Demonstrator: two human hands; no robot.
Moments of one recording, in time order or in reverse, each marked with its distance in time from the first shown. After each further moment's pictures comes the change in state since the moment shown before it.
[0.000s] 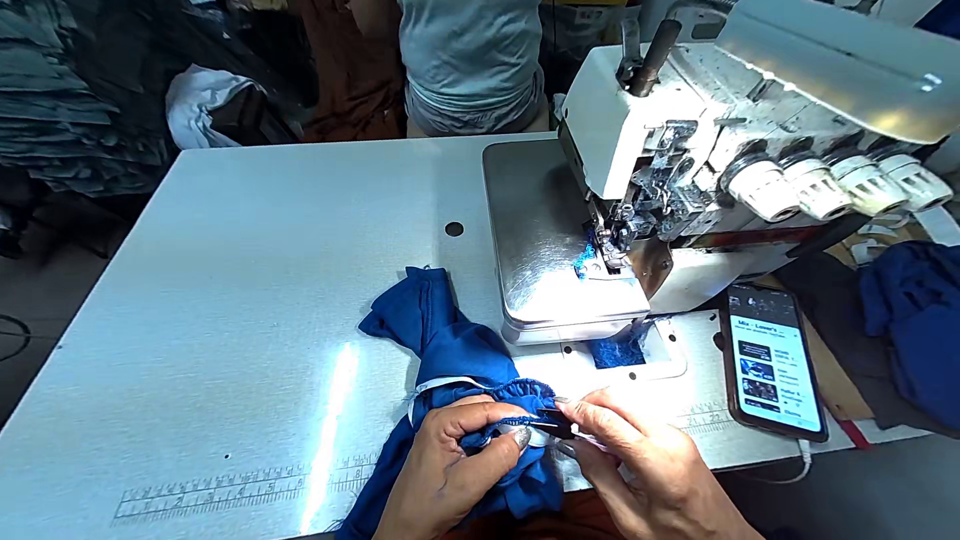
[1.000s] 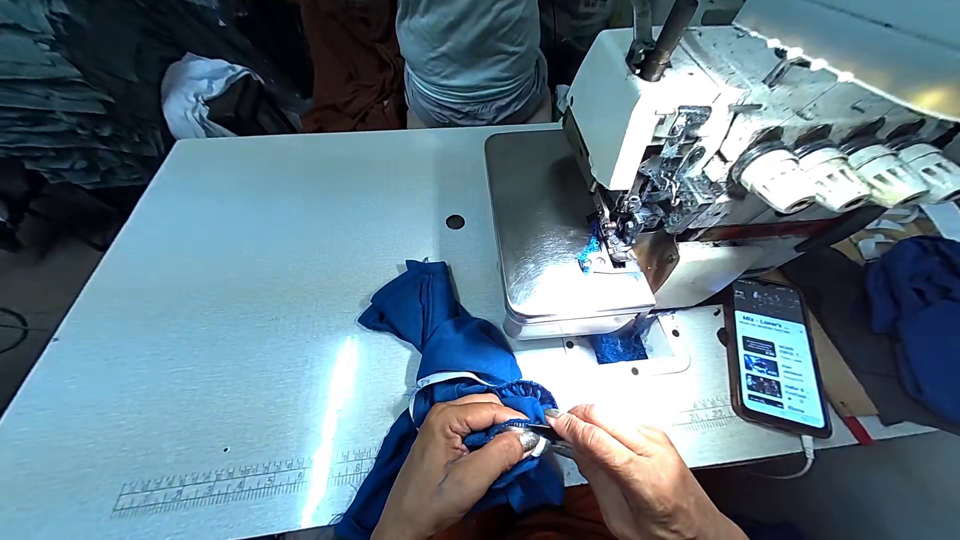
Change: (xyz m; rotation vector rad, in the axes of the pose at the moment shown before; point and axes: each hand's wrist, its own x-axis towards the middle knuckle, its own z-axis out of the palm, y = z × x) left_hand 0.000 -0.003 -0.003 0.014 -0.064 0.026; right_hand -0.005 0.004 0.013 0.080 0.021 -0.138
